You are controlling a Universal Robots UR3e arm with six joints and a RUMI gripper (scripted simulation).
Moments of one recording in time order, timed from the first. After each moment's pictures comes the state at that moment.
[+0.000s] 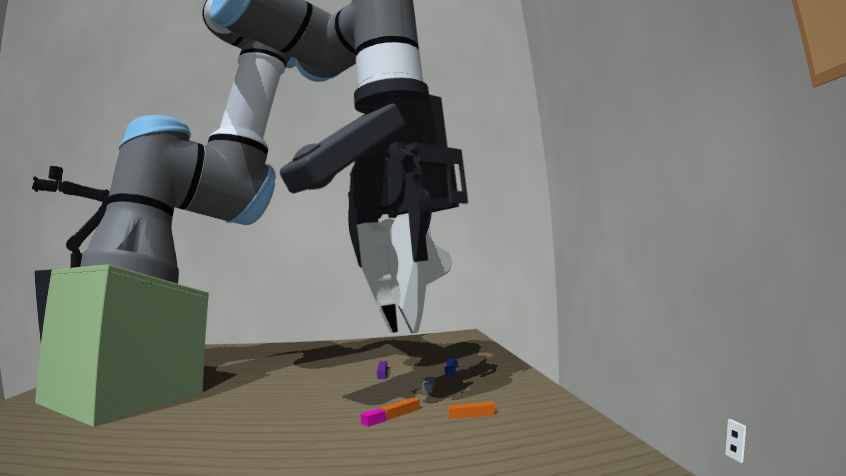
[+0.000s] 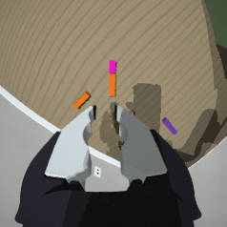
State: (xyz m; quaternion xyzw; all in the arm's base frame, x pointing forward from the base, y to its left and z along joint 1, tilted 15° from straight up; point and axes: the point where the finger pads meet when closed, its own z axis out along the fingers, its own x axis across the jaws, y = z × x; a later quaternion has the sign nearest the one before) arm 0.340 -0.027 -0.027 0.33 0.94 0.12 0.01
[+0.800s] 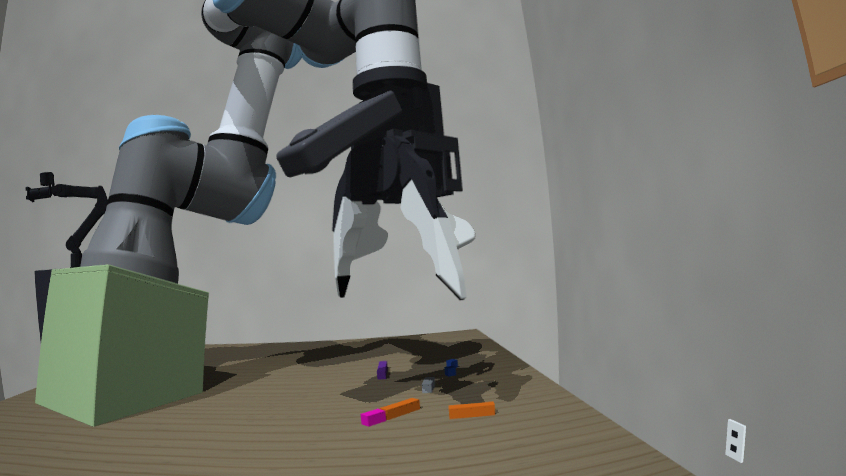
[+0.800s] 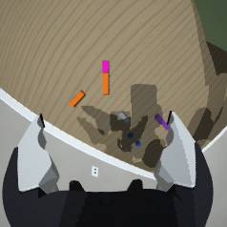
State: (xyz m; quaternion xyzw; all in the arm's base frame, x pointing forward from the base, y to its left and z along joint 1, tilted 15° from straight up) arm 0.332 -0.025 -0.013 0.33 0.94 0.13 -0.01
